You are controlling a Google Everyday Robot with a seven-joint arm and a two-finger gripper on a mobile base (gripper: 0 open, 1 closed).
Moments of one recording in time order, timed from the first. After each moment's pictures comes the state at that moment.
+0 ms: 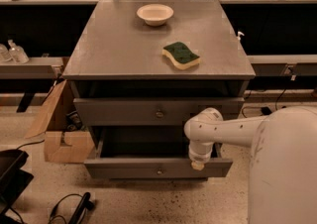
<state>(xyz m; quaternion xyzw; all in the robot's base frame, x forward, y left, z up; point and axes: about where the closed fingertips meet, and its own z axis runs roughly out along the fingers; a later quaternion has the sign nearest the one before) 0.546 -0.171 0.420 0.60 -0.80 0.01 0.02</state>
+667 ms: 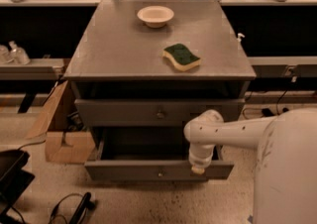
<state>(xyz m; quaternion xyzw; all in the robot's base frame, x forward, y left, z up) 0.522 -0.166 0.430 0.59 -0.81 0.00 0.04</state>
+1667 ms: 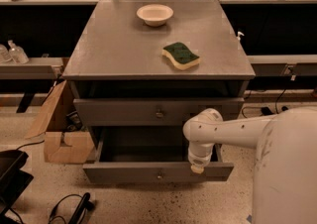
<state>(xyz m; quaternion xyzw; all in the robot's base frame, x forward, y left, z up) 0.522 -0.166 0.432 0.59 -0.81 0.00 0.04</state>
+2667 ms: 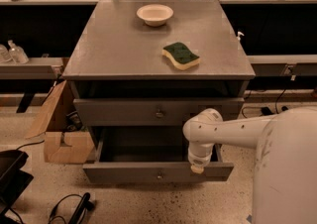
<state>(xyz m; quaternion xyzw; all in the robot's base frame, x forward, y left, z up) 0.522 -0.166 0.432 0.59 -0.81 0.00 0.04</state>
